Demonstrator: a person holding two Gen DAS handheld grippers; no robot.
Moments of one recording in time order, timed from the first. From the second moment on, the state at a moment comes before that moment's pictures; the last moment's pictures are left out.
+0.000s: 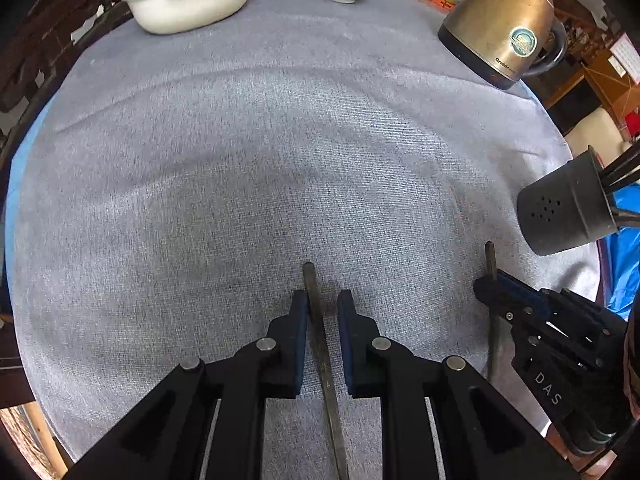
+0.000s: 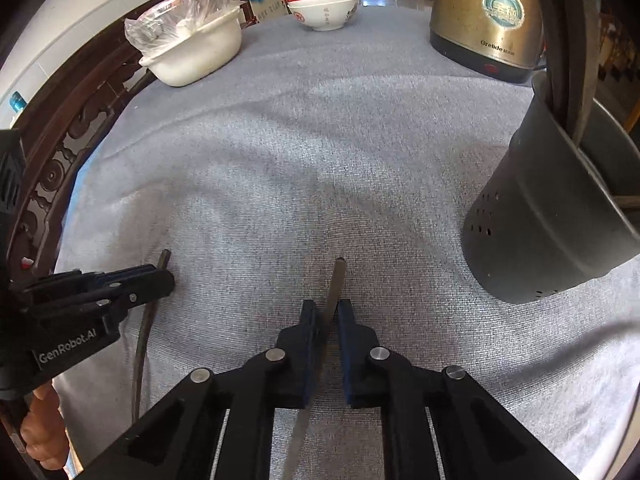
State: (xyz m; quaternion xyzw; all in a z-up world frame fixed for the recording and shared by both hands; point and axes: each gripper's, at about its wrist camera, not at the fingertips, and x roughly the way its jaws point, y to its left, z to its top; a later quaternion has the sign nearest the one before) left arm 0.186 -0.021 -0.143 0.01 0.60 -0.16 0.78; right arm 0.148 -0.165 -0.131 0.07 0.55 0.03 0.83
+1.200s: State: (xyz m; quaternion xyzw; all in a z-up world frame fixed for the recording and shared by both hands) left arm 0.100 -0.011 -0.013 -0.02 0.47 -0.20 0.86; right arm 0.044 -0.208 0.000 0.19 0.36 0.08 0.91
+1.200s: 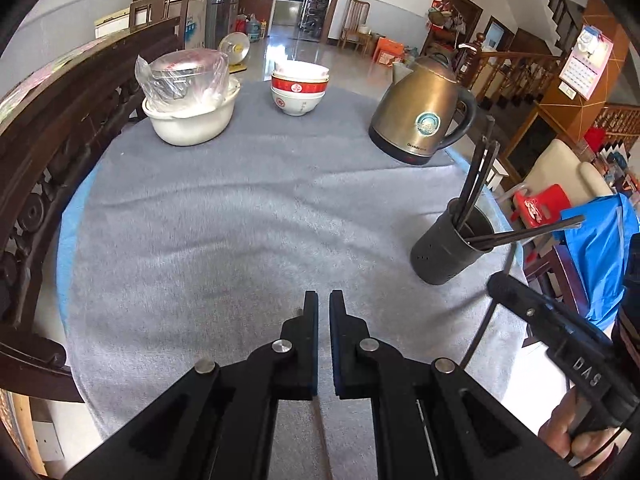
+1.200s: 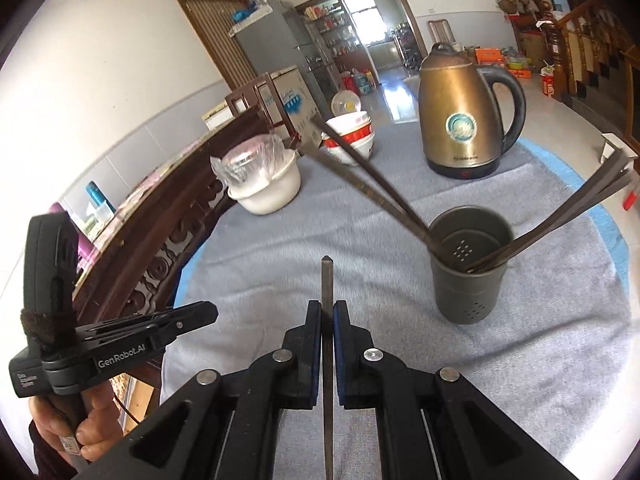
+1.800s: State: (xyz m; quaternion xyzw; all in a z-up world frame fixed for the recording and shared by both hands) left arm 0.150 -0.029 -0.115 0.01 0.60 -0.17 0.78; right arm 0.030 -0.234 -0.004 0.22 0.34 0.07 0.91
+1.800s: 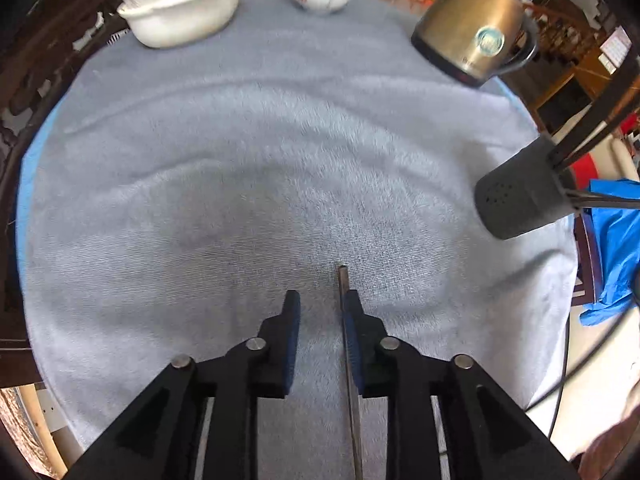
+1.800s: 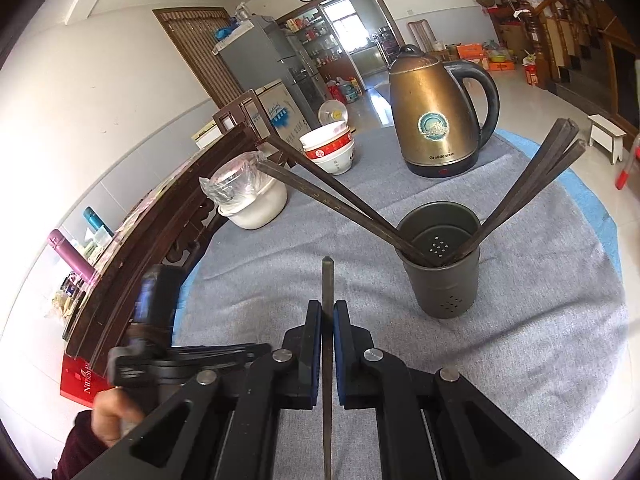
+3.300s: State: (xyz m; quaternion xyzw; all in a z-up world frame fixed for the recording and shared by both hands) left arm 0.067 -0.058 0.101 -0.03 0.36 -0.25 0.90; right arm -0.029 -0.290 0.072 0.23 0.19 0.01 0.96
